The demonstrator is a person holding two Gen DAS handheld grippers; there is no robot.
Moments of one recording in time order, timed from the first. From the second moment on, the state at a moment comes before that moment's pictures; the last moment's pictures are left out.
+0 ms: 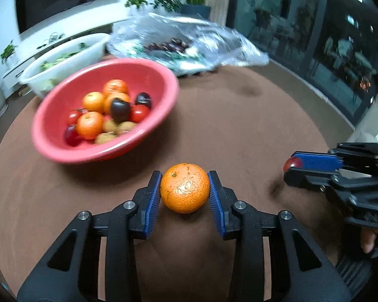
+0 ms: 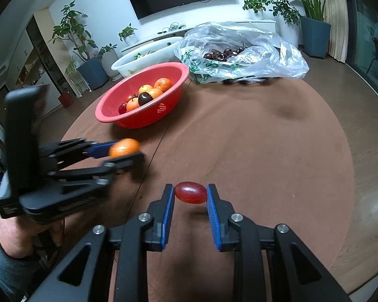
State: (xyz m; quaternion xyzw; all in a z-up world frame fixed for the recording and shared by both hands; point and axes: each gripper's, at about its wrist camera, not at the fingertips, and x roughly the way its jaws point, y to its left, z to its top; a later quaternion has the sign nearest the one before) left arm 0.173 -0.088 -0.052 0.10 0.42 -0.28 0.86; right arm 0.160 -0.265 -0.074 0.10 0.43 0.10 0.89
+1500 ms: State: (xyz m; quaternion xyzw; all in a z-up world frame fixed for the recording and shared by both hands) left arm 0.298 -0.044 -0.044 0.08 0.40 -0.19 0.89; right arm 0.372 -0.175 -0.064 0.00 0.43 0.11 0.89
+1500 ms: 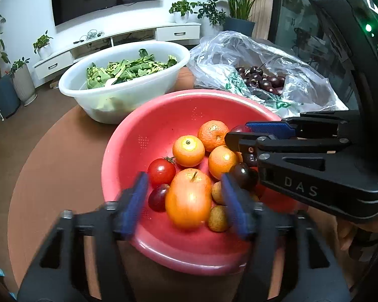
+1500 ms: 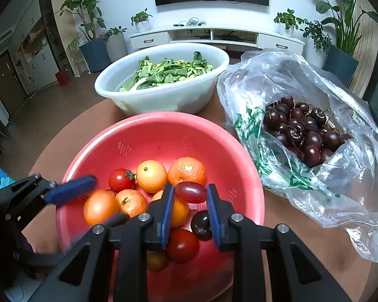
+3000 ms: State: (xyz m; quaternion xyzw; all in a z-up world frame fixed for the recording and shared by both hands) left arm 0.022 0.005 0.054 0.03 0.31 0.00 0.95; right arm 0.093 -0.230 0.063 0.06 0.26 0.01 0.97
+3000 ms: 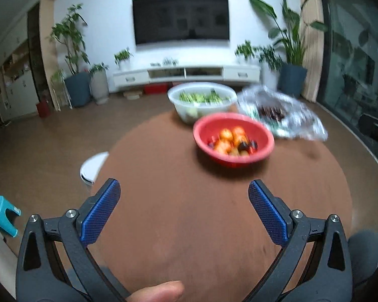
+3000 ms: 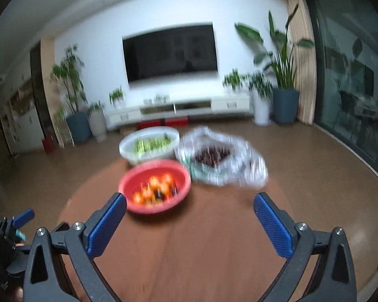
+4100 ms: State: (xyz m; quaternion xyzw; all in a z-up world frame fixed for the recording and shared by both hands) left arm 0.022 0.000 0.004 0.01 0.39 -0.01 0.92; right arm 0.076 -0.197 0.001 0.05 0.34 0.02 0.94
